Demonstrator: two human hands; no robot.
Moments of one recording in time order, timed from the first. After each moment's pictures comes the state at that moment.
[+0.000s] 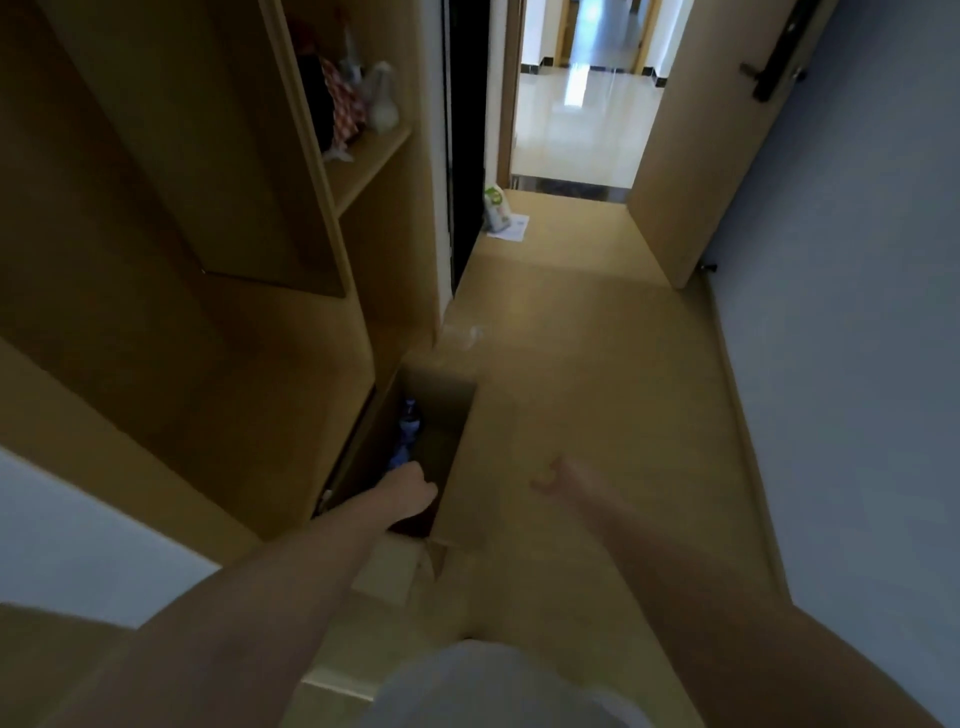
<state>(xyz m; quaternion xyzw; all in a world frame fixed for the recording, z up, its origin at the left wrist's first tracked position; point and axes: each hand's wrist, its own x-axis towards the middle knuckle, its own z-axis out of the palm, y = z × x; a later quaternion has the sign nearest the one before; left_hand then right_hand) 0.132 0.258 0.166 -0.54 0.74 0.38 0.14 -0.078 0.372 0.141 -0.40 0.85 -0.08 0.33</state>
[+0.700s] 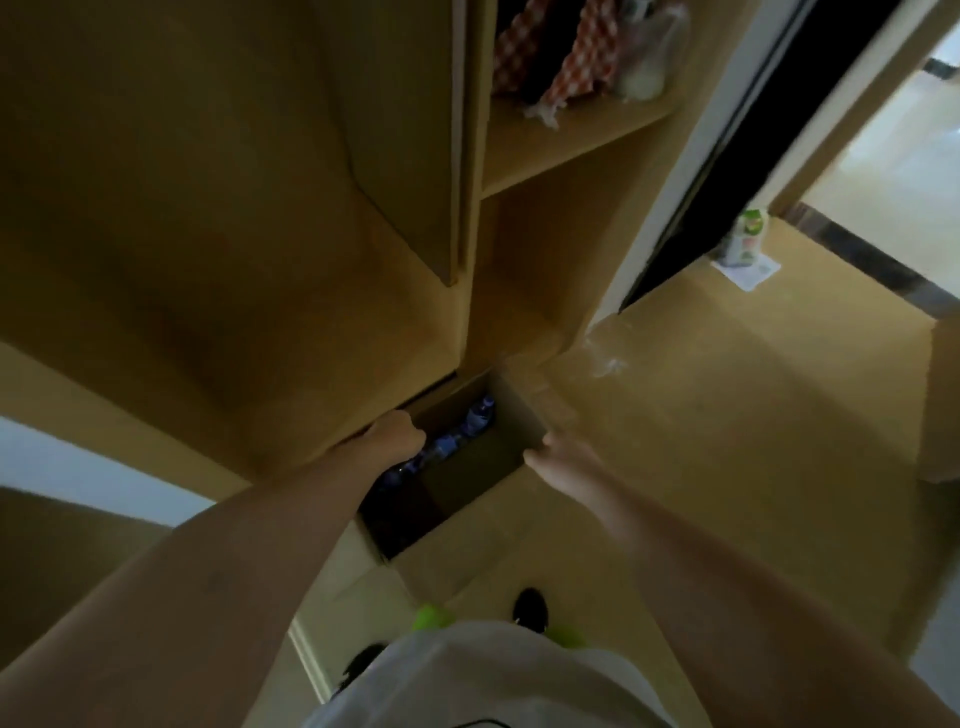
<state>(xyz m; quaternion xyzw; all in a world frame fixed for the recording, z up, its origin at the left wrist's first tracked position) 0.059 0.069 0.132 -0.78 0.45 0.44 0.01 -0.183 0.057 0.147 -0.61 0.67 0.08 0.43</state>
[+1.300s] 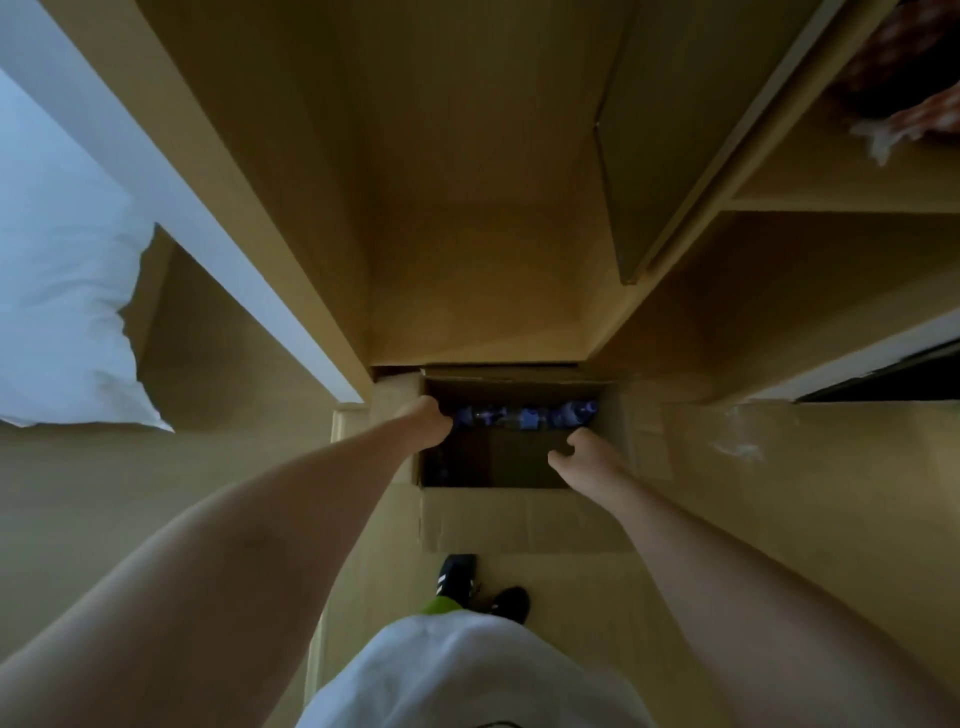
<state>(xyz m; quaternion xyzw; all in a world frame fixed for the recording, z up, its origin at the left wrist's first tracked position) 0.080 0.120 0.094 -0.86 0.19 0.47 -0.09 -0.119 -0.009 0.117 -0.76 0.47 0.26 0.37</state>
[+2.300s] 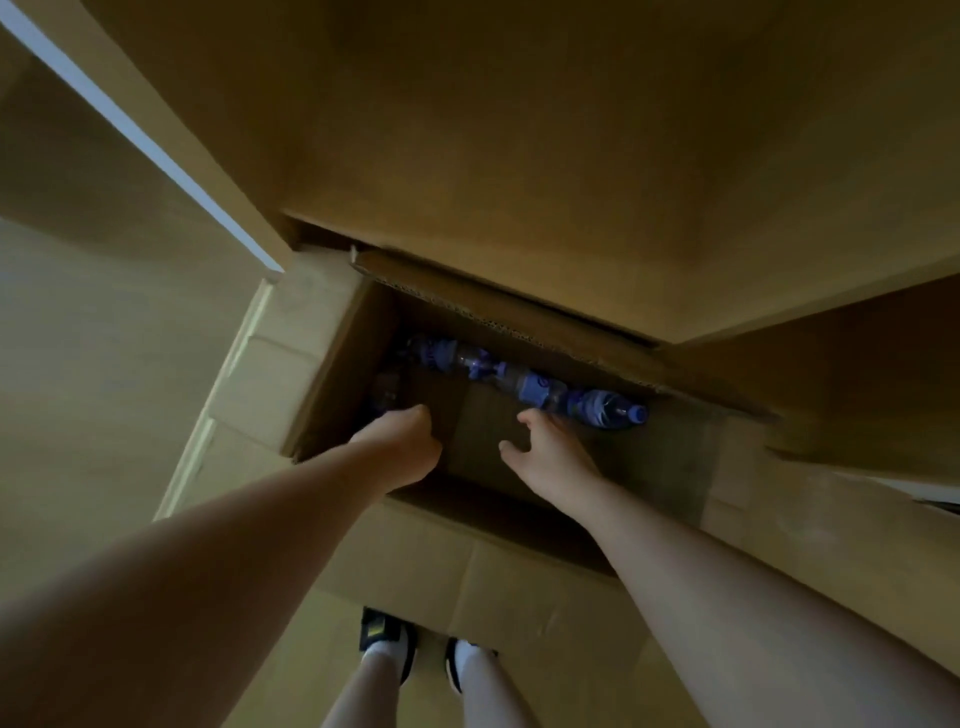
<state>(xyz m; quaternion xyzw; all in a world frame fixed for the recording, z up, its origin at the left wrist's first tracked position) 0.045 0.041 -0.200 -0.85 0.13 0.51 -0.05 -0.052 -0.113 -0.229 -0.83 0.32 0.32 0.33</state>
